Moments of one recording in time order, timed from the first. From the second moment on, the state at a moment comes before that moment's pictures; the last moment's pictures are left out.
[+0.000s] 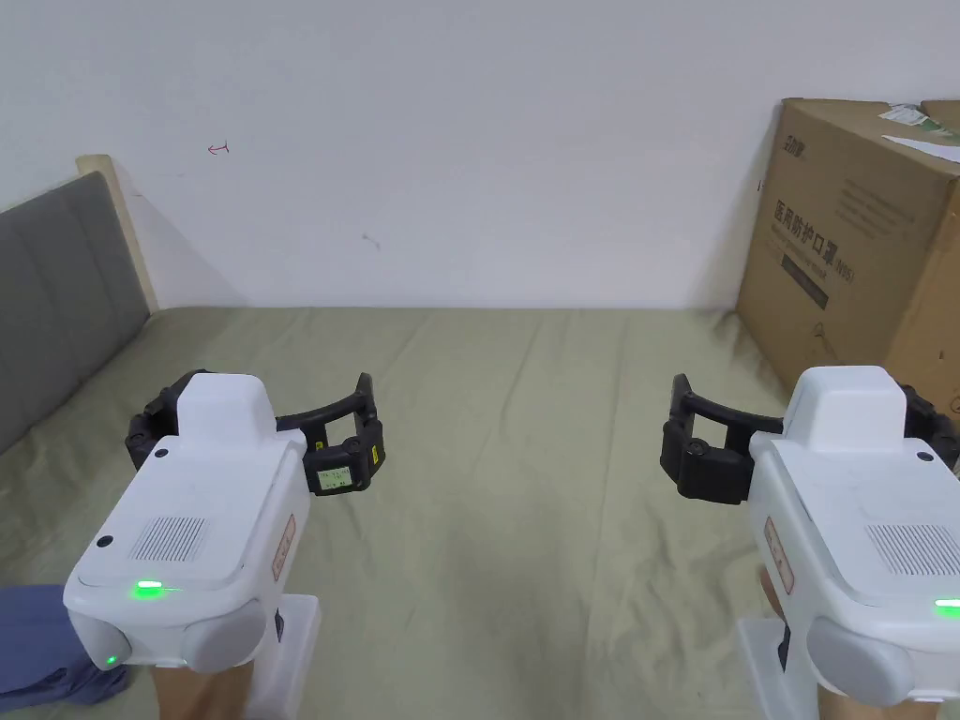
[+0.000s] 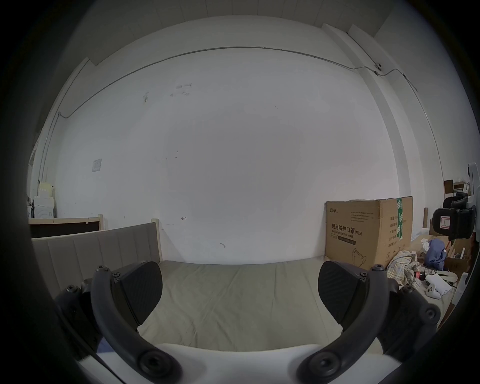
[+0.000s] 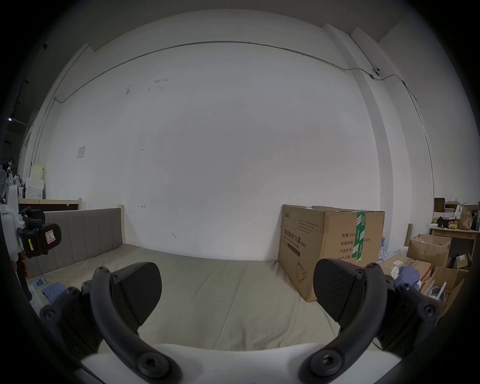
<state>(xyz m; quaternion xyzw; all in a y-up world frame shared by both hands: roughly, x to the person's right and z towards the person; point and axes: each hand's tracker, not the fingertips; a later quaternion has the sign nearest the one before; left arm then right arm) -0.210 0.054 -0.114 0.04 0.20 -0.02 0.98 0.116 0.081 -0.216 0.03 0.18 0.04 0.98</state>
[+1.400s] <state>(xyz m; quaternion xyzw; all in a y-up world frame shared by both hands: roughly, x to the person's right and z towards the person) -0.212 0.059 -0.111 0.04 0.20 -0.01 0.98 0.109 0.097 -0.242 -0.26 0.09 -0.08 0.96</state>
